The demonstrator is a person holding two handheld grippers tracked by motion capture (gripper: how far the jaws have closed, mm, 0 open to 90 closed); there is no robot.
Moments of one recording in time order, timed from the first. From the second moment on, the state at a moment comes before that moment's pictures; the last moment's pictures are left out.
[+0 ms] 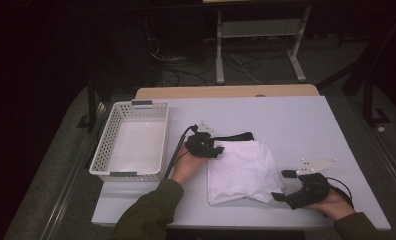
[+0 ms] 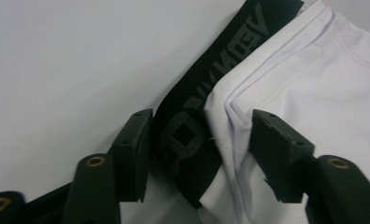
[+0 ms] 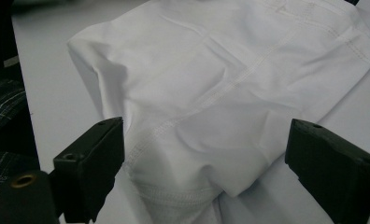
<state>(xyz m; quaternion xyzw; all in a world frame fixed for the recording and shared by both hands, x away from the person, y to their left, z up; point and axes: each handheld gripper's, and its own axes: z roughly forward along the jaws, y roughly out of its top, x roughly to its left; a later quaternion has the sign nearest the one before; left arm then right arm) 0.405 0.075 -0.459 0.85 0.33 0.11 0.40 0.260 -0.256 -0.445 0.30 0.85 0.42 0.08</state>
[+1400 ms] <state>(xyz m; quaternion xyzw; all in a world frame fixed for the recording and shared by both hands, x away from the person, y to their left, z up) 0.402 0.073 -0.460 0.86 0.30 0.08 0.41 0.234 -0.268 -0.448 0.32 0.86 0.39 0.09</state>
